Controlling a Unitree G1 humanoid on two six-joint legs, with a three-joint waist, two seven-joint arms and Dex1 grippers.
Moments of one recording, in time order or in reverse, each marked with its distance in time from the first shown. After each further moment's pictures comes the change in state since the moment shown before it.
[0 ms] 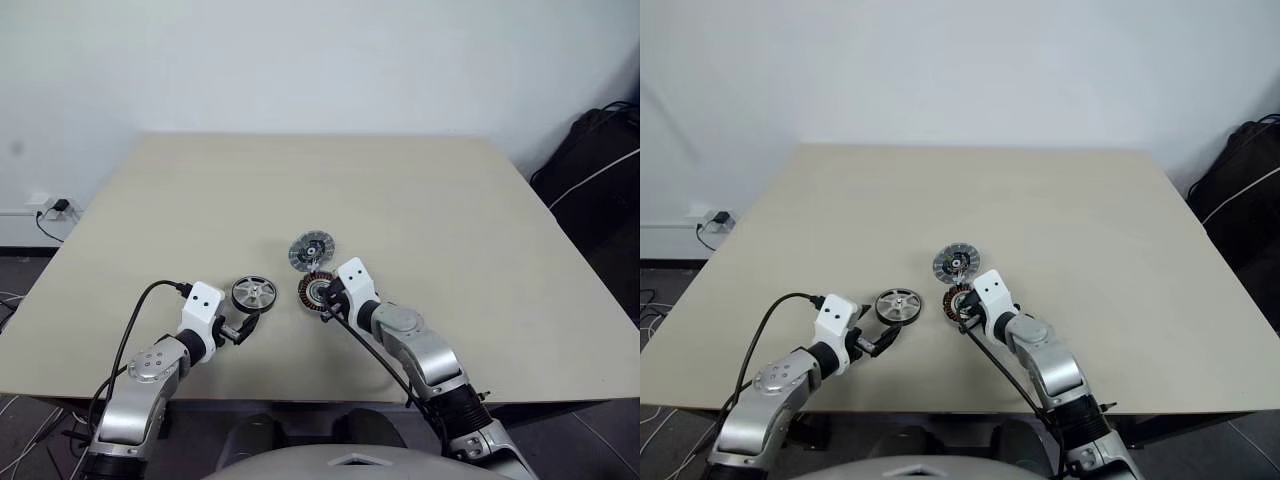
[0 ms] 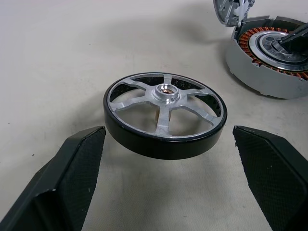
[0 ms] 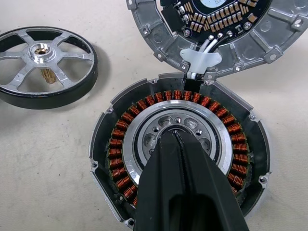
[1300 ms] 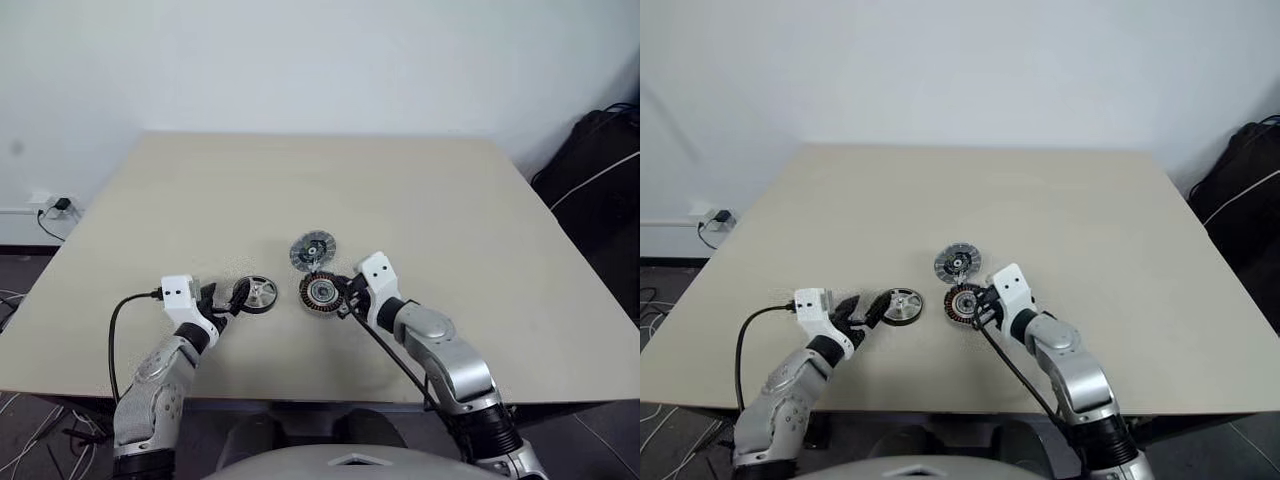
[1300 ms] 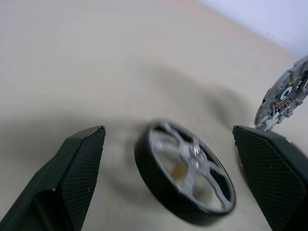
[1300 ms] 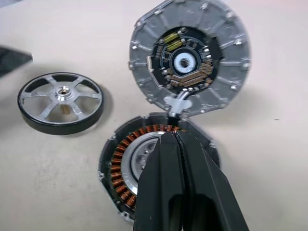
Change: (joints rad) left arm -0.032 -0.319 0.232 0.010 -0.330 0.166 0.206; right arm 0.106 -0.085 -0.082 -0.235 0.059 -0.040 0.043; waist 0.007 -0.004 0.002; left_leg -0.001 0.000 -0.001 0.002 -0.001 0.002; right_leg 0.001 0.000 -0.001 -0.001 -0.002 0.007
